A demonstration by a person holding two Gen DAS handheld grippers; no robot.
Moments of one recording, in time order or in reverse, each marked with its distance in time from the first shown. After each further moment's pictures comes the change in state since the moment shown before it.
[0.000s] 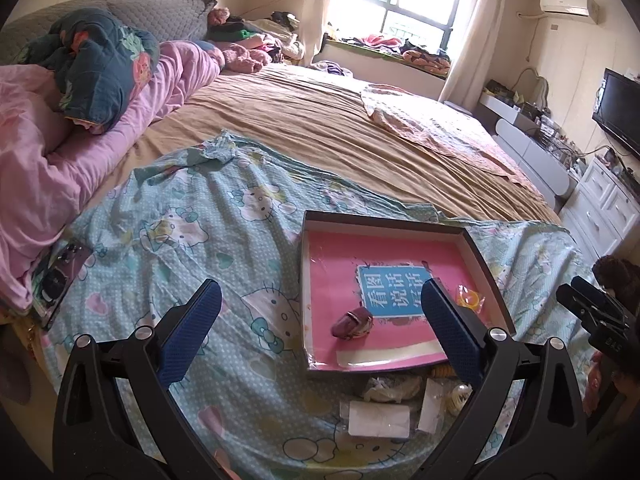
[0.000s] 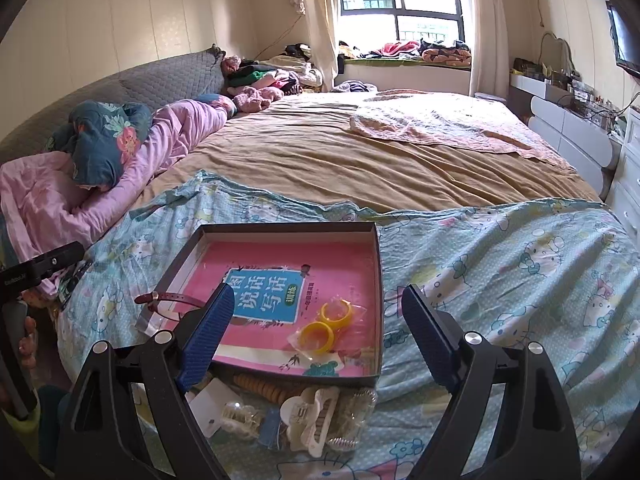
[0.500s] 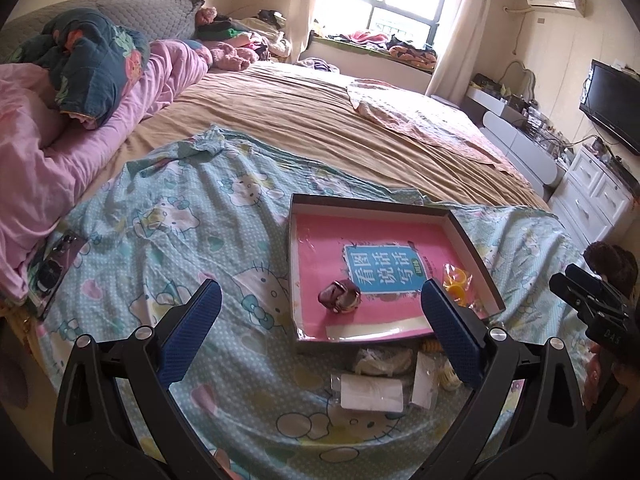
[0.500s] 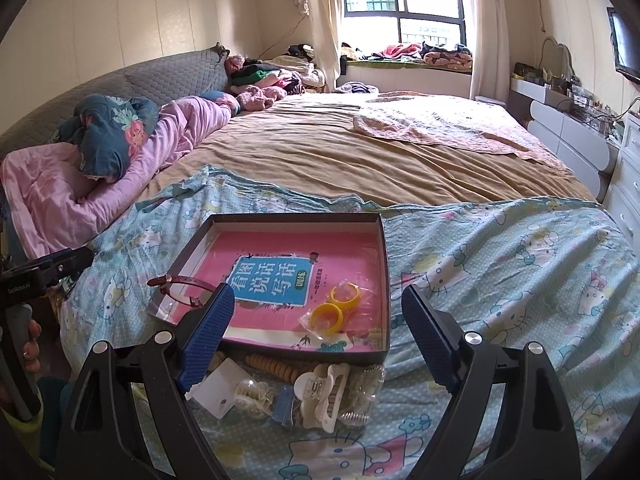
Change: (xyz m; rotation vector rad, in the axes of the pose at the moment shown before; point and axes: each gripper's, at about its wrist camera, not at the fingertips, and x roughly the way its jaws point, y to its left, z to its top) left arm -0.013 -0.004 -0.023 0.026 0.005 -0.038; right arm -0.021 0.016 -0.018 -0.015 -0.006 -0.009
